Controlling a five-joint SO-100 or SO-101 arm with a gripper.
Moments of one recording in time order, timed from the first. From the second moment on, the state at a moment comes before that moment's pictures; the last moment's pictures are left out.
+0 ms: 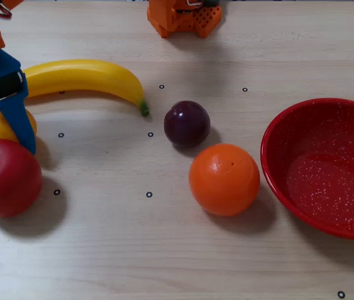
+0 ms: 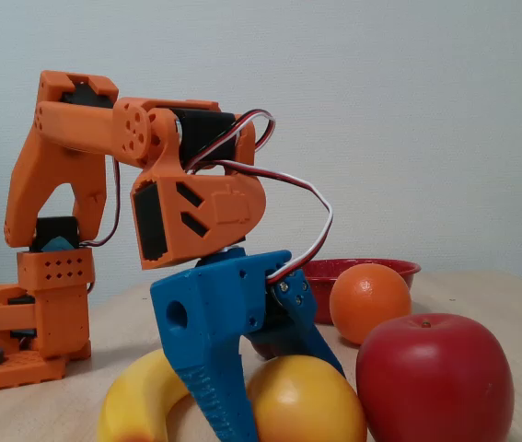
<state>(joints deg) 48.7 54.5 59.4 65.2 -92.3</state>
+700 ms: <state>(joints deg) 48.6 56.2 59.5 71.3 -96.9</state>
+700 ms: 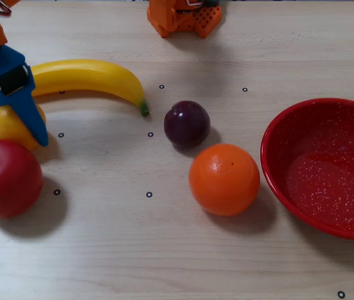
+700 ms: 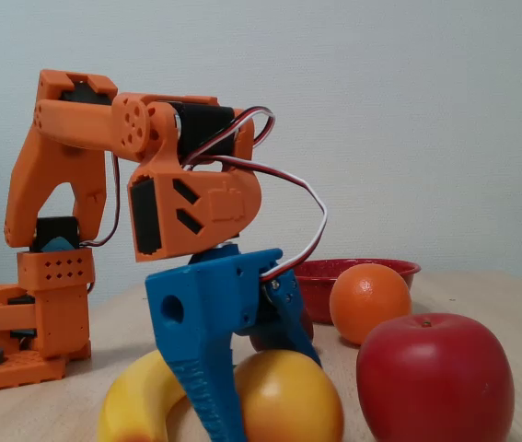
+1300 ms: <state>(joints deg) 46.7 70.3 61.4 88.3 -85.8</state>
